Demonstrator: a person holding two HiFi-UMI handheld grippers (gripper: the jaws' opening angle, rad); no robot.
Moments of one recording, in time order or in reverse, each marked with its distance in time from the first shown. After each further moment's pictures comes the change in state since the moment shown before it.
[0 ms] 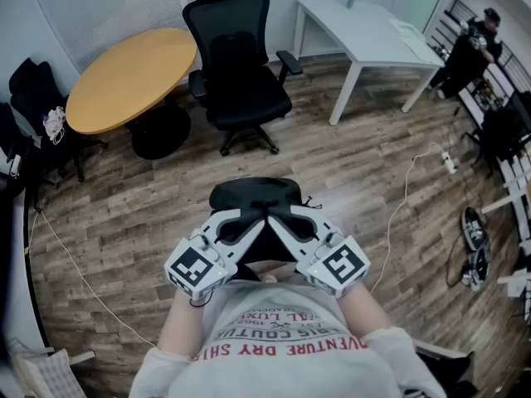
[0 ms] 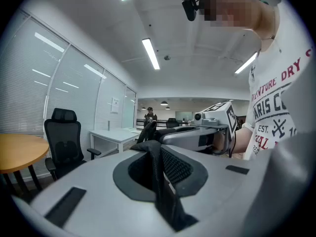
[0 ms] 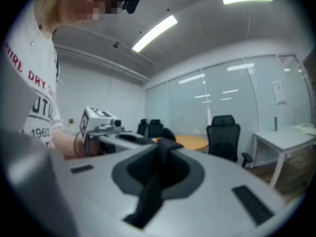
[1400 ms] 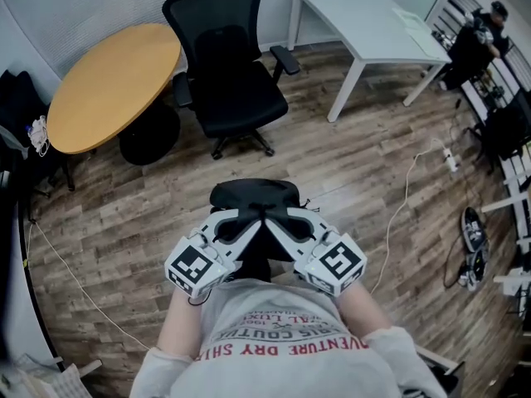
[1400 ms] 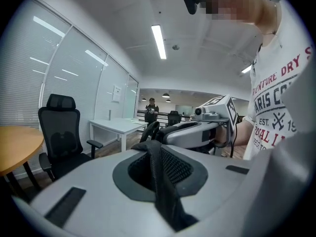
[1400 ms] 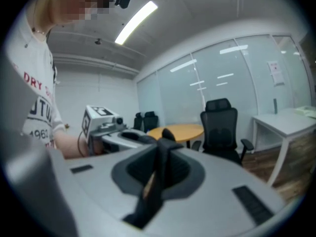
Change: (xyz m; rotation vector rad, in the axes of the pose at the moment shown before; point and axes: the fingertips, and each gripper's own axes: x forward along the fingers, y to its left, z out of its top) left arm 0.087 0.119 -0.020 -0.049 0.101 -0.021; right arm 0.070 -0.123 -0.035 0.116 0.130 0.007
